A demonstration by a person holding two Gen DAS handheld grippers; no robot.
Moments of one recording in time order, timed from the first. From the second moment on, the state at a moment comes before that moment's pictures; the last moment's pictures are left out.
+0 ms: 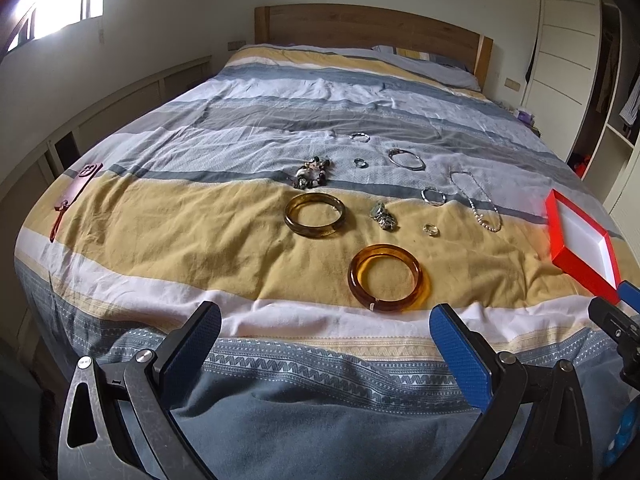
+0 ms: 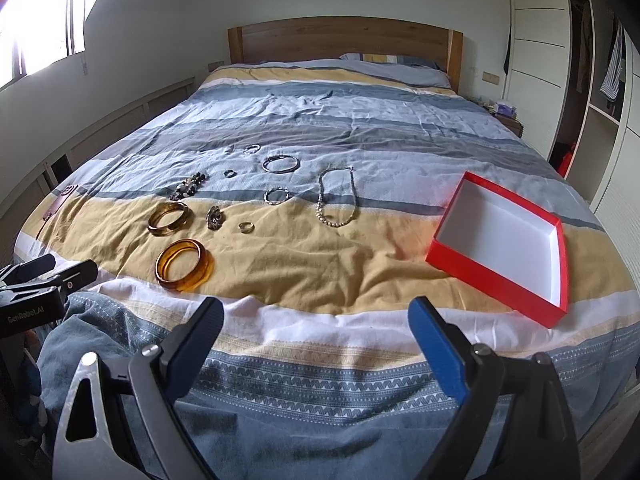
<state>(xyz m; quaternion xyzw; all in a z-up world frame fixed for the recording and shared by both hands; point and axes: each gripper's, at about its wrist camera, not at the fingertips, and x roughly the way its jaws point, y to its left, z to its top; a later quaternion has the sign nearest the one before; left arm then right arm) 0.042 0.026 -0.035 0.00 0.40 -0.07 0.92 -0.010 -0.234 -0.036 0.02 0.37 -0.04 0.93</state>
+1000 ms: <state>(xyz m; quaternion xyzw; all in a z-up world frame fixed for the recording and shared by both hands) 0.108 0.019 -0.070 -0.01 0.45 -0.08 0.89 0.067 -0.245 -0.075 0.04 0.42 0.03 0.91</state>
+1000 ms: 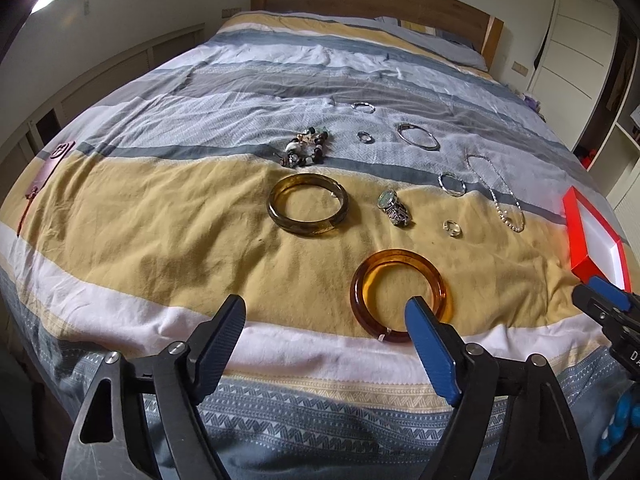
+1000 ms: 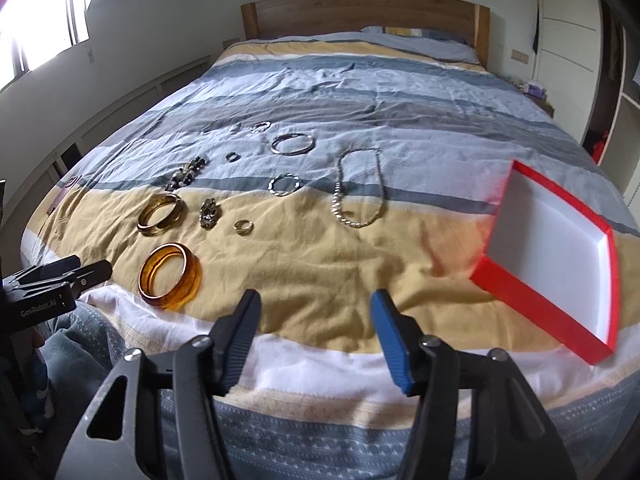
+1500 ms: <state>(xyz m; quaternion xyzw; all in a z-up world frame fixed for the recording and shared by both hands) 0.145 0.007 -0.114 -0.03 0.52 -0.12 0.84 0.157 -0.210 -0.107 0.04 0.43 0.13 0.89</state>
